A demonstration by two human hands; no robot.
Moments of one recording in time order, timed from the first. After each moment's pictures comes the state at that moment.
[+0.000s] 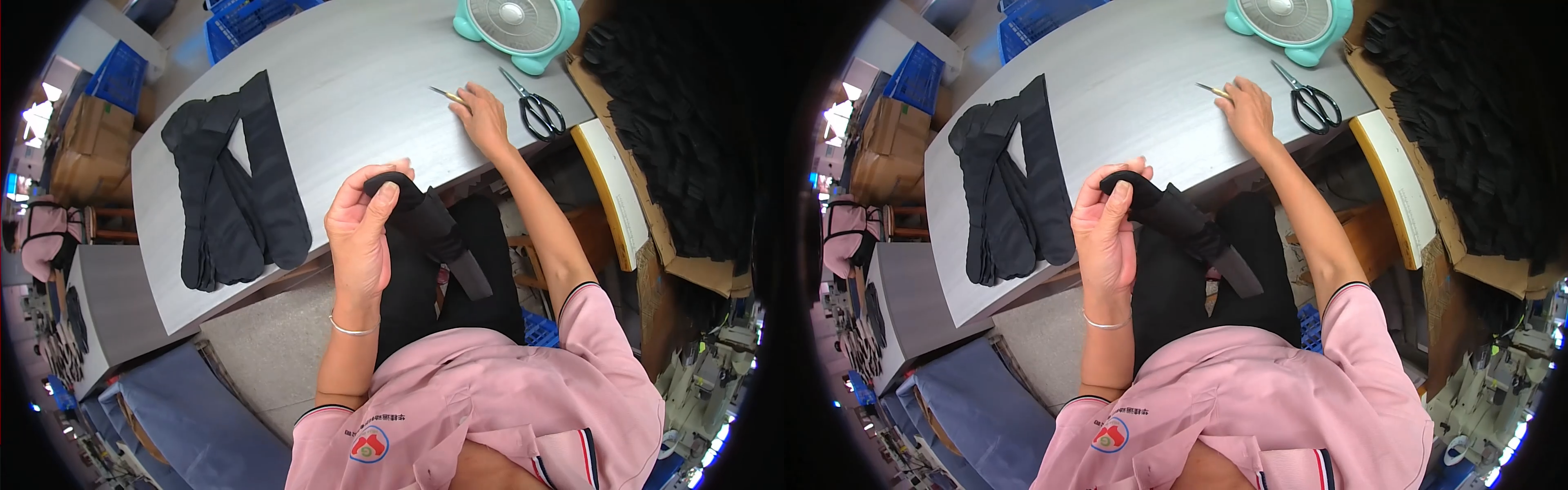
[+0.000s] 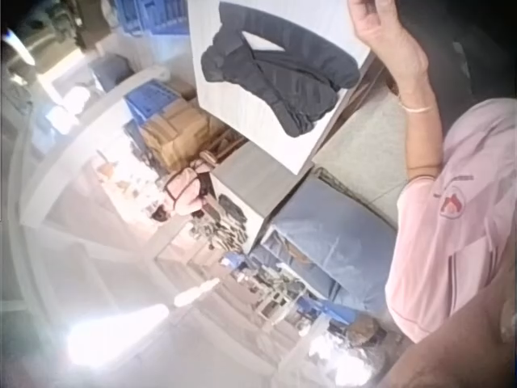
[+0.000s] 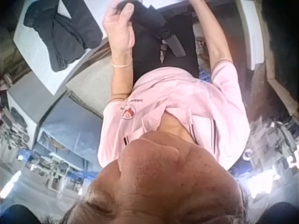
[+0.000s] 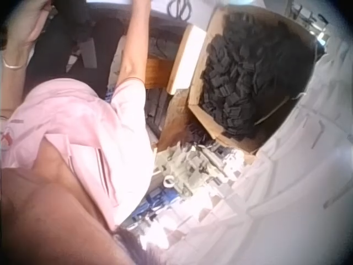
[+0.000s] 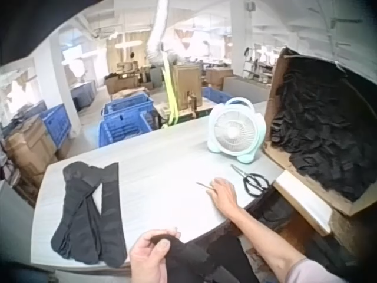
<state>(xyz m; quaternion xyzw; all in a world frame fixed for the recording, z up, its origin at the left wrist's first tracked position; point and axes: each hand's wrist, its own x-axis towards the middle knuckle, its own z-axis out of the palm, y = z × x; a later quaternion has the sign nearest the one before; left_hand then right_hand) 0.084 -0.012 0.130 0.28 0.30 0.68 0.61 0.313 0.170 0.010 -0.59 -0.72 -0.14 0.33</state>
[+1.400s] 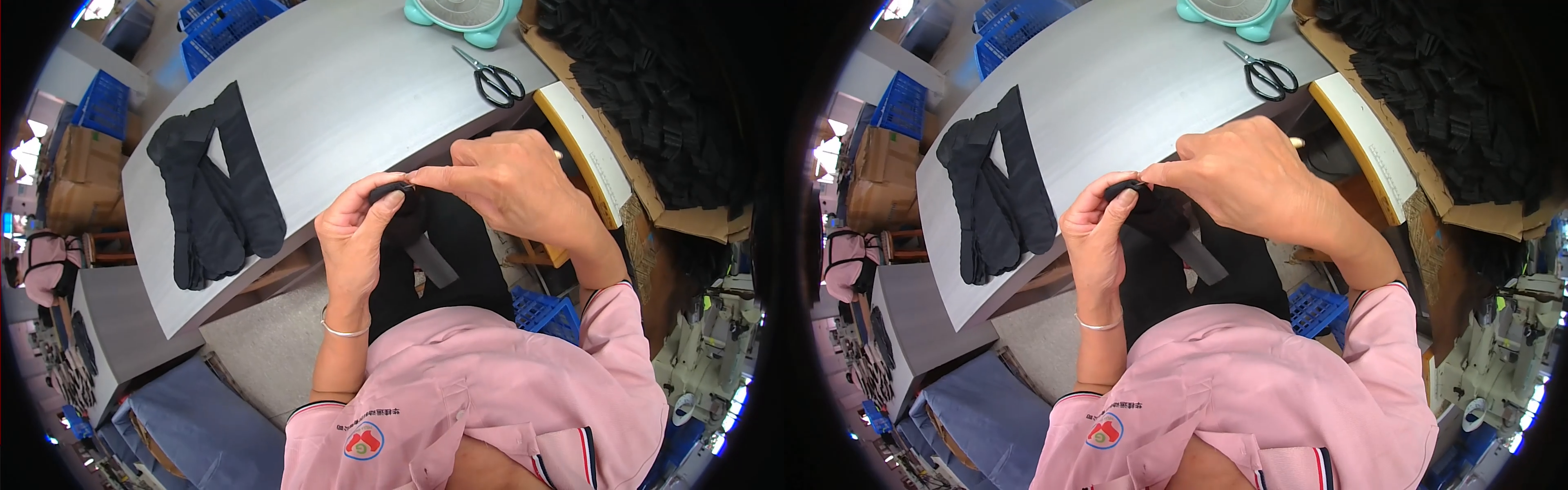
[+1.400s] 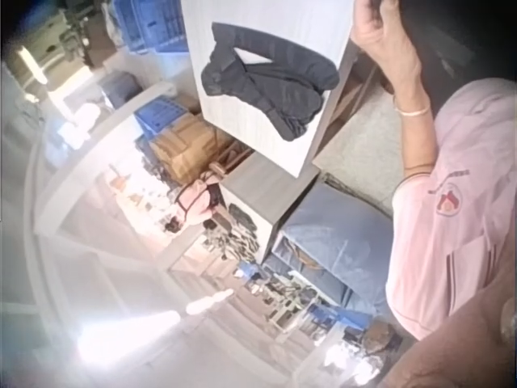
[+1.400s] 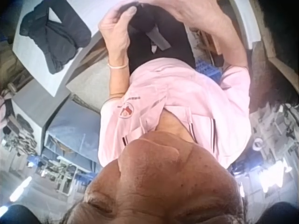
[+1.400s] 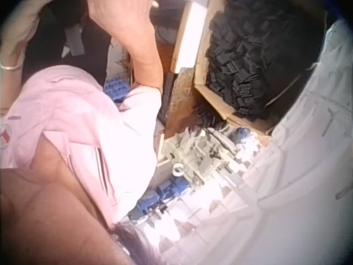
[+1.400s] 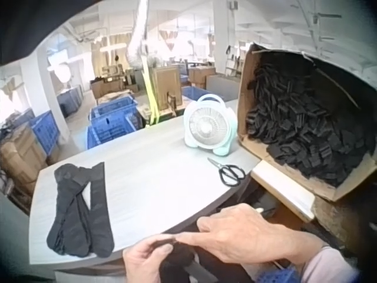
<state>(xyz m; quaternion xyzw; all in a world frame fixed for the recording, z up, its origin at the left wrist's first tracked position) 0.106 -0.058 0.142 0.43 0.35 0.60 0.58 0.310 -0.033 0.231 -0.36 -0.91 0.00 0.18</state>
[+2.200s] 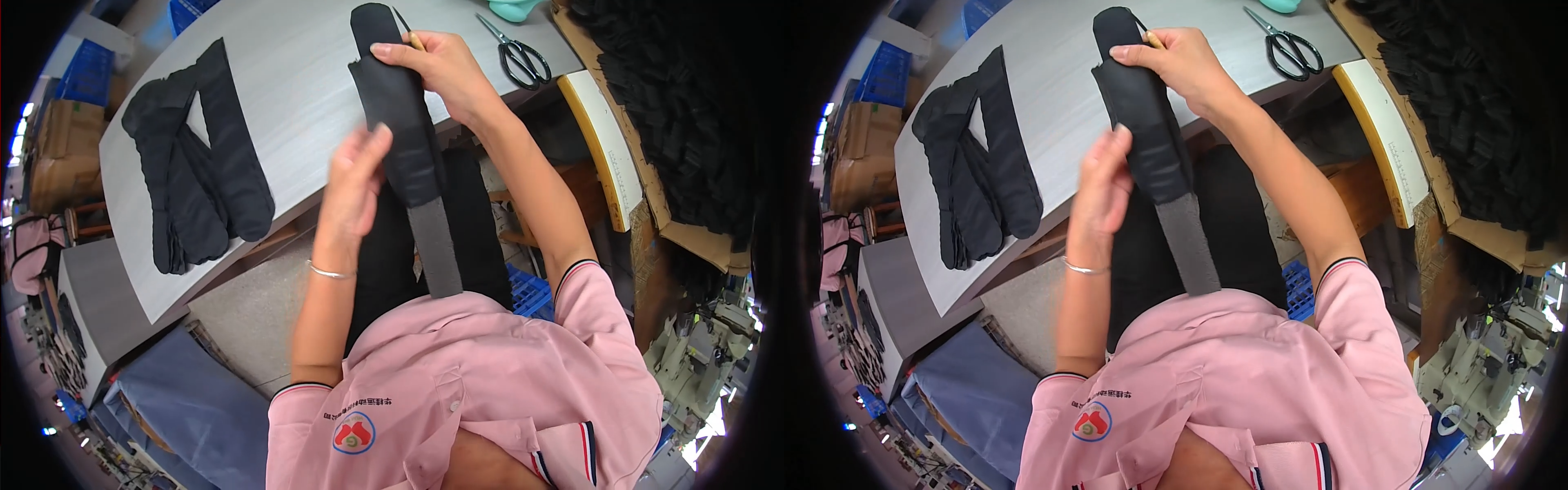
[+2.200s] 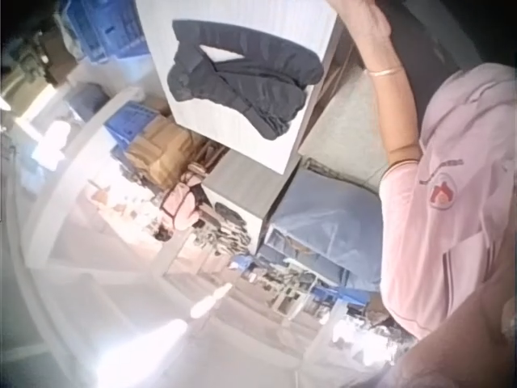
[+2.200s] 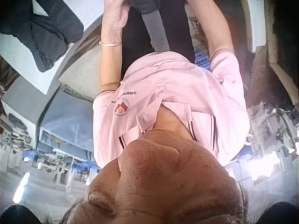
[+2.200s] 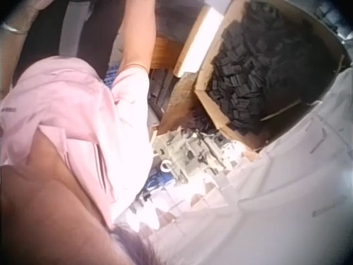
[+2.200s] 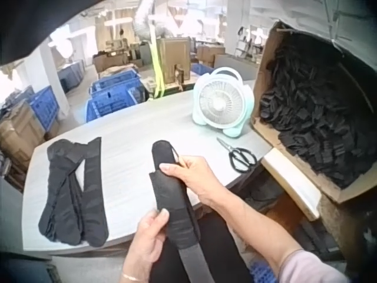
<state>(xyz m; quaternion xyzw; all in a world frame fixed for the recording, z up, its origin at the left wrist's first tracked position) 0.101 0.009 0.072 0.26 0.36 0.53 0.72 0.254 0.105 0.124 -0.44 -0.51 0.58 0.46</state>
